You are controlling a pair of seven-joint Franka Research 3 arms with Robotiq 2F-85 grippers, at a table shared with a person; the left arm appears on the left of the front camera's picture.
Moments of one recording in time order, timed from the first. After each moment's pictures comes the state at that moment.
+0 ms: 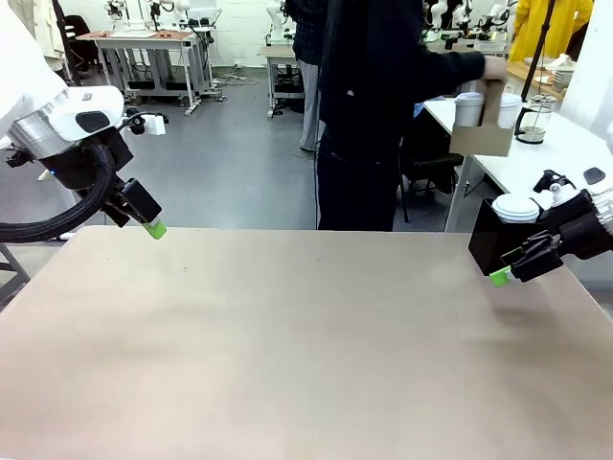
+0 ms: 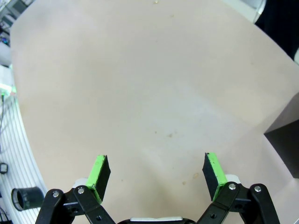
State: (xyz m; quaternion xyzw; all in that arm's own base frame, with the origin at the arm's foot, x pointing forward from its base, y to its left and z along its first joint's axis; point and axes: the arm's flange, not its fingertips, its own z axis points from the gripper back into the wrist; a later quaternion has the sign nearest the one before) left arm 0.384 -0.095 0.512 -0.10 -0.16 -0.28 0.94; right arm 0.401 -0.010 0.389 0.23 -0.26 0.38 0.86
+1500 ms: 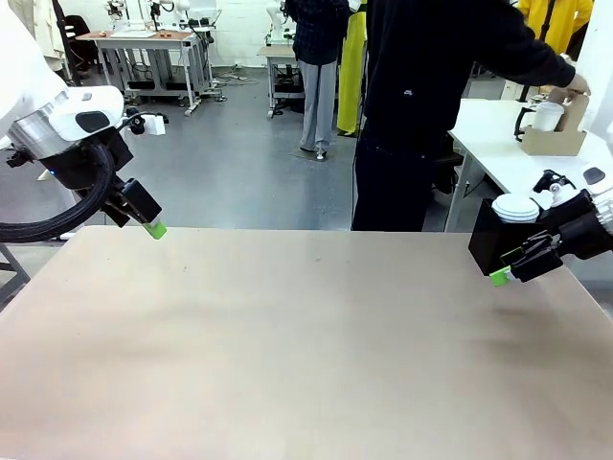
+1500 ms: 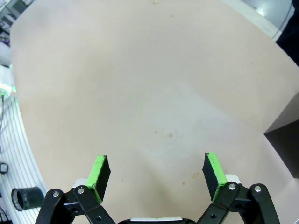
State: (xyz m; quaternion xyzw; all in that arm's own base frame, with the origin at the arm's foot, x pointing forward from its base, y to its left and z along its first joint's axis) left arm 0.384 -0.095 0.512 -0.10 -0.16 -0.28 0.94; right arm 0.401 -0.010 0.389 0.23 -0.26 0.38 0.86
